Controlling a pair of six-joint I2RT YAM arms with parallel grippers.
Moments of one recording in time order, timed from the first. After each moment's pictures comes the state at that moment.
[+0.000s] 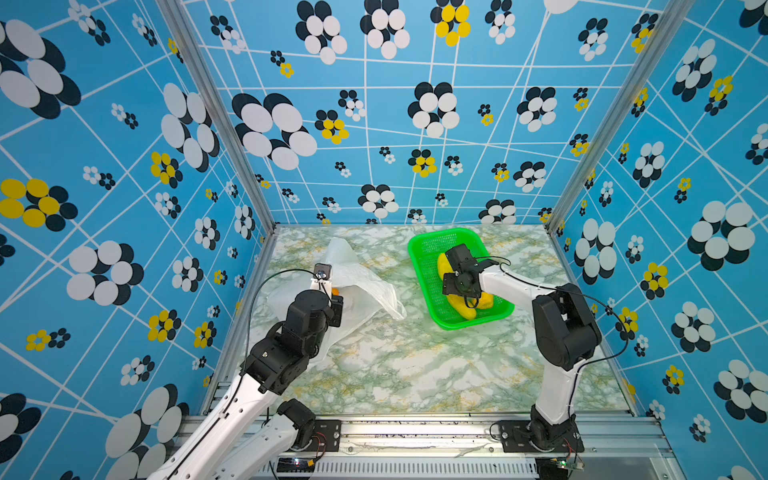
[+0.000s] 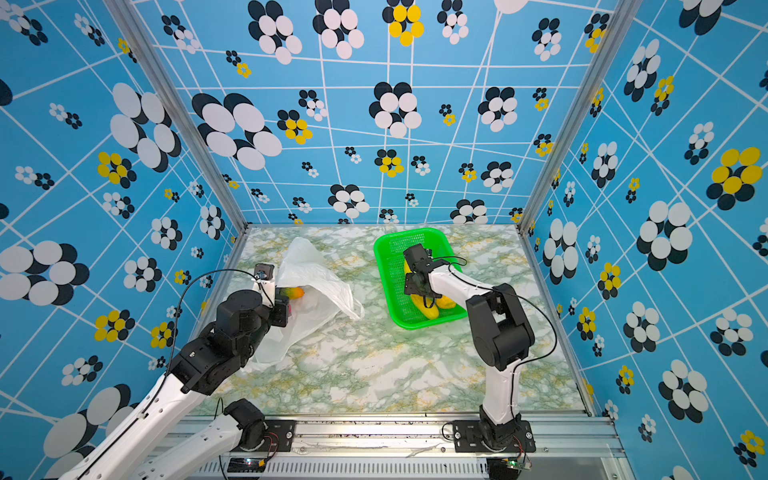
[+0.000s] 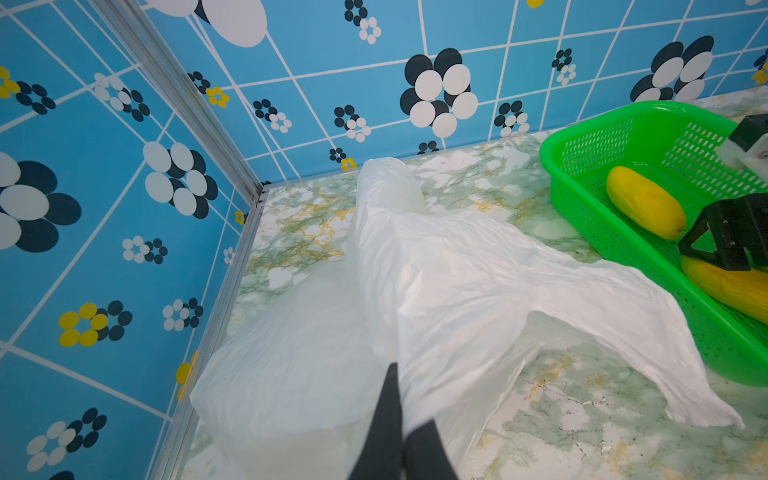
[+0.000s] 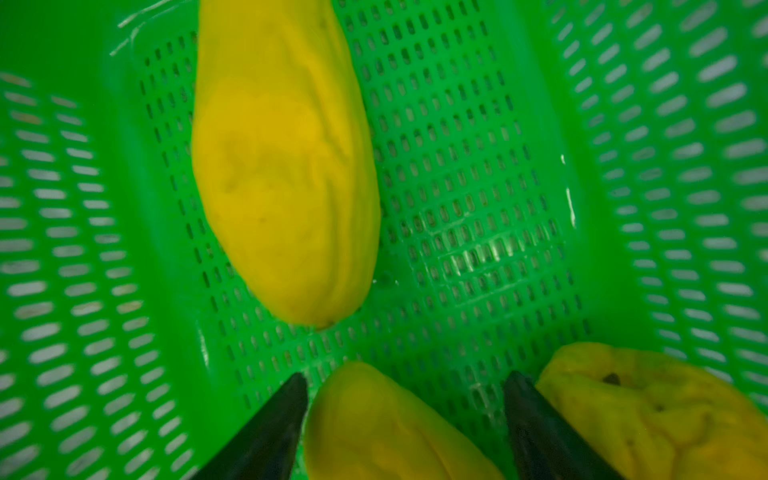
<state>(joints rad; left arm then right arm) -0.56 0.75 0.85 -0.53 -0.48 -0.07 0.45 1.87 1.31 -0.55 0.23 0.49</state>
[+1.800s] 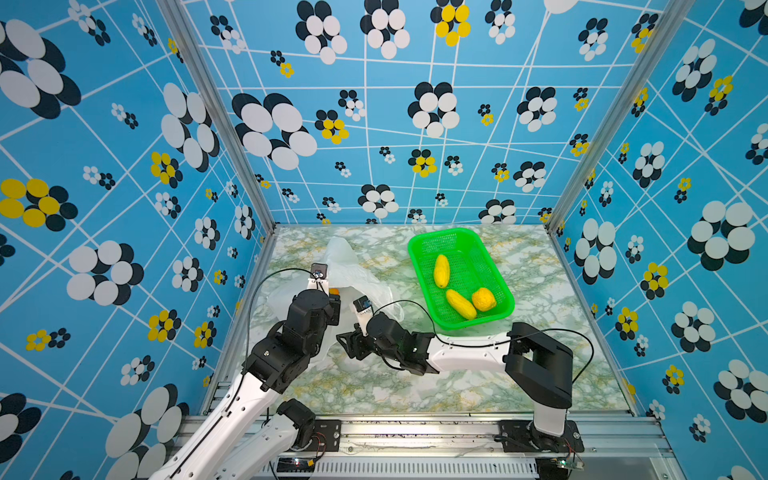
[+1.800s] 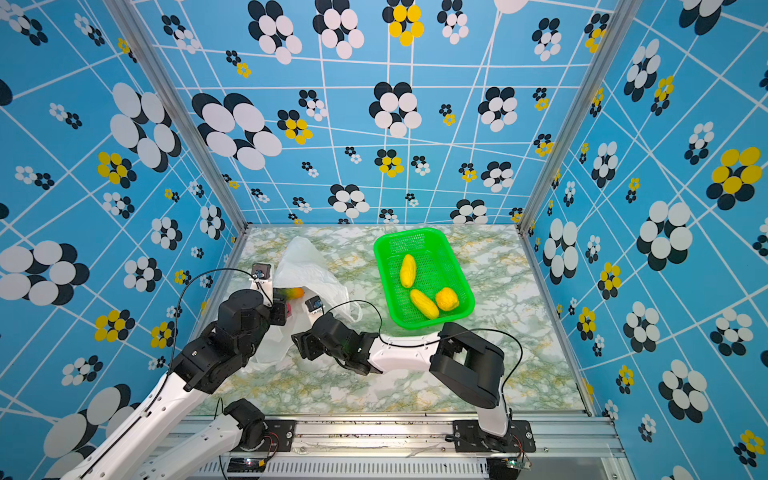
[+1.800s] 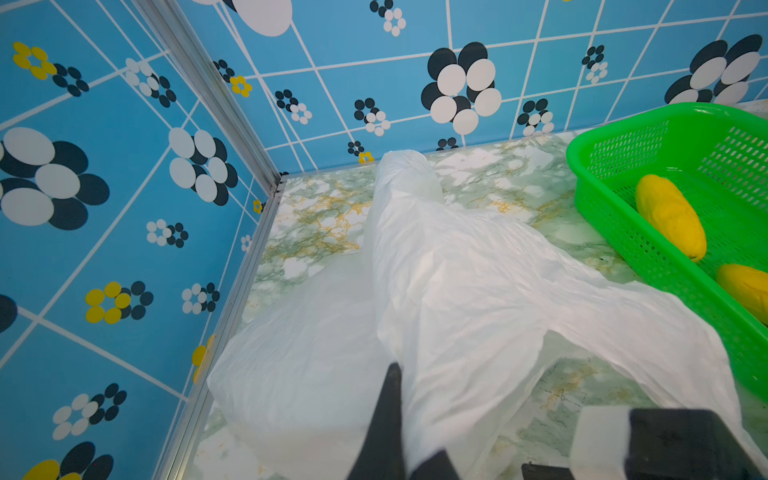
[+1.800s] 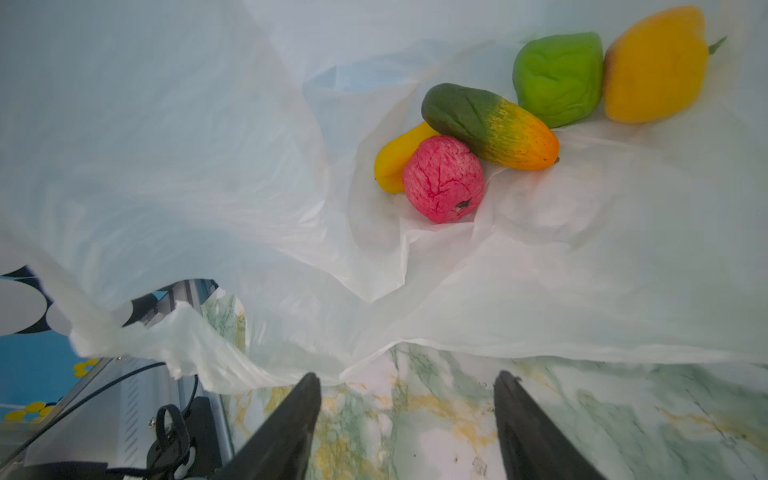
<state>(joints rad) -0.54 0.75 0.84 -0.53 -0.52 -0.09 1.19 1.93 1.19 0.28 0.14 0.53</state>
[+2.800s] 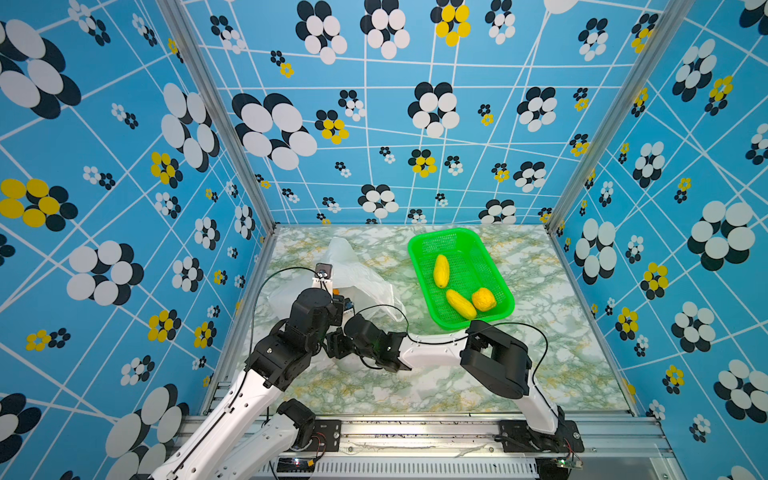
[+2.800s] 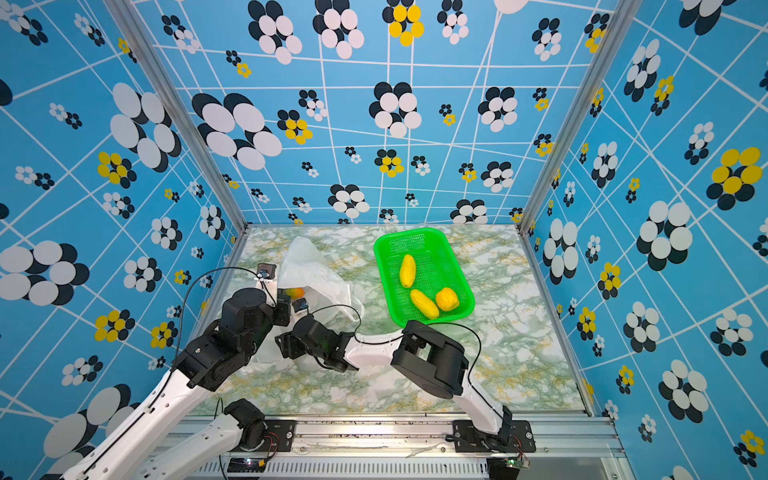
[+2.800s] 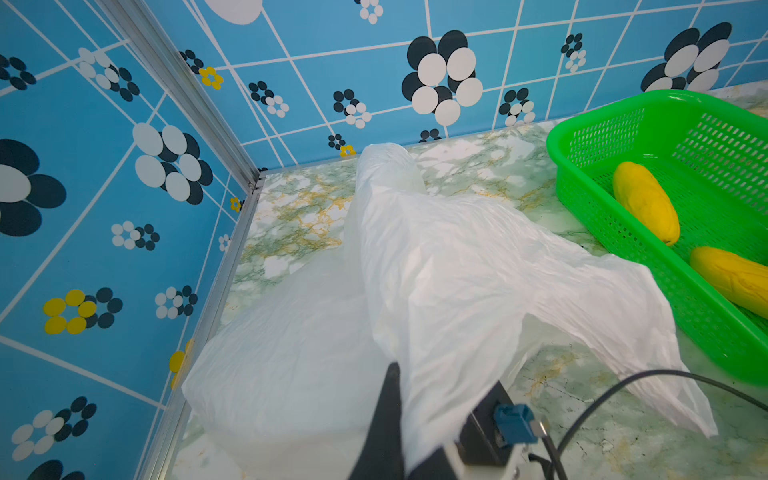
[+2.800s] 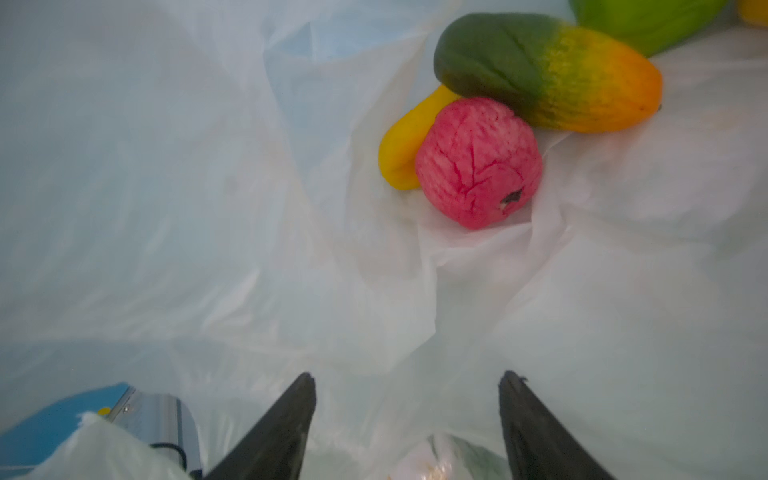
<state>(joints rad) -0.54 0.77 0.84 -0.53 -0.46 -0.09 1.17 2.20 1.45 0.30 0.09 0.66</state>
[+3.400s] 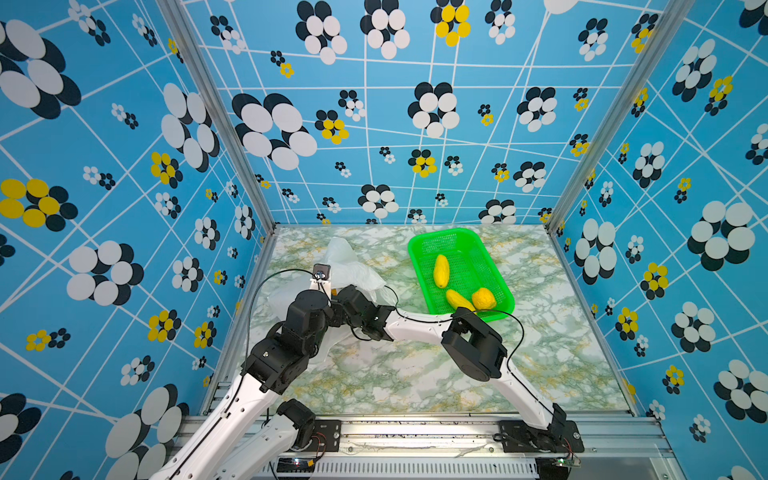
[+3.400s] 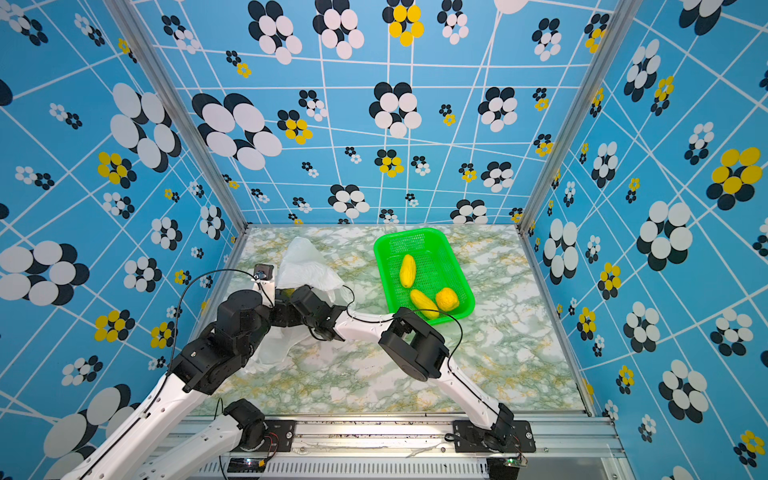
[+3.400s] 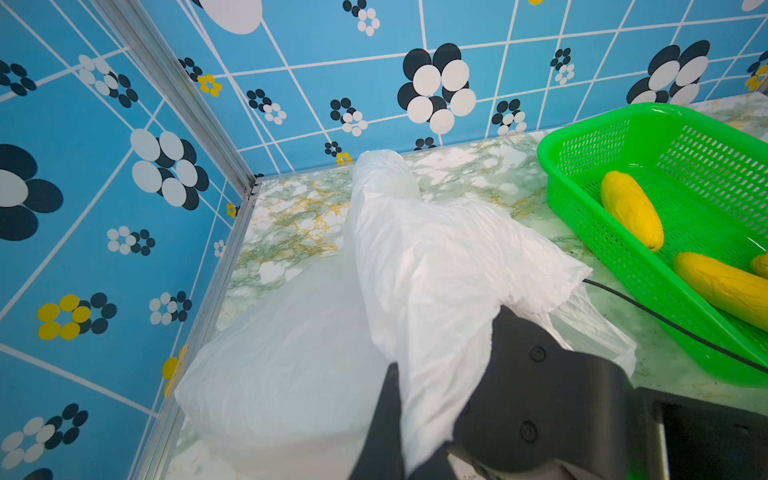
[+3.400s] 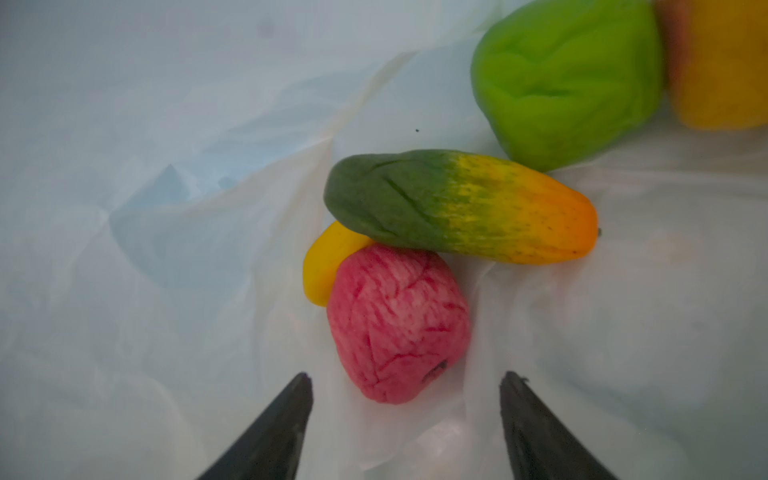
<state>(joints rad) -0.54 0.75 0.84 -0.52 -0.45 -0.09 1.07 2.43 1.85 0.11 0.04 0.71</state>
